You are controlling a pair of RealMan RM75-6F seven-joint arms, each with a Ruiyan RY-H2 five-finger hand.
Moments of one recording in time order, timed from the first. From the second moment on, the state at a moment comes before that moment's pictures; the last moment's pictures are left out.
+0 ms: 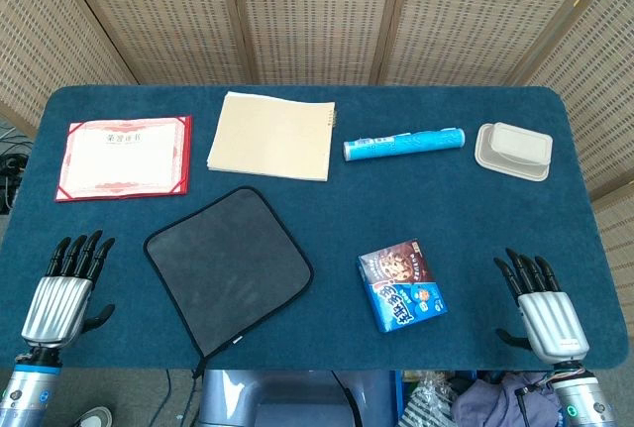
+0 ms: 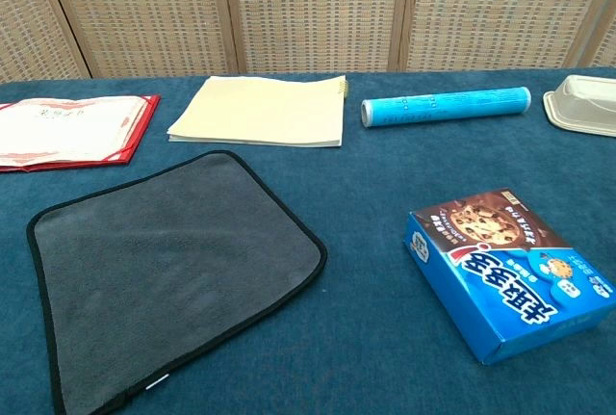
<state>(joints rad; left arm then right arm) -0.11 -1.20 0.00 -1.83 1.50 1.45 0.50 0.10 -1.10 -0.01 -1.78 -1.53 1.38 -0.26</state>
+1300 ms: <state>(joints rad) -0.11 -1.21 0.07 -1.82 1.56 1.40 0.52 0.10 -1.10 -0.01 -1.78 -1.53 1.39 -0.26</state>
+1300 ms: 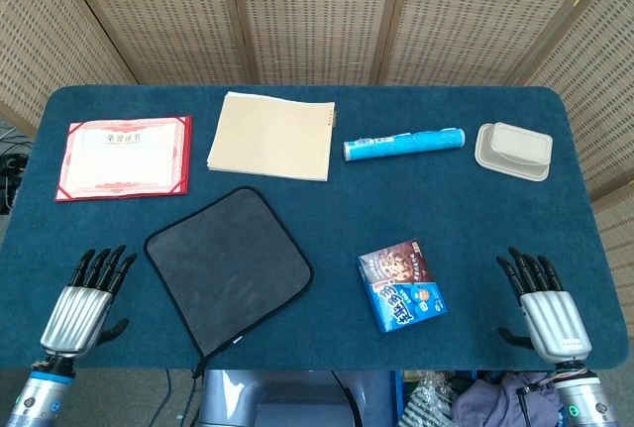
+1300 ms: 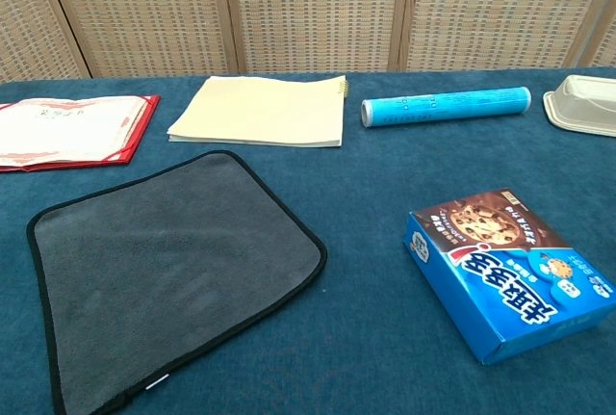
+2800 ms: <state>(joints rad) -0.15 -1.45 0.16 -1.64 1.63 1.20 0.62 0.10 -1.09 -0.01 -1.78 -1.55 1.40 -0.21</state>
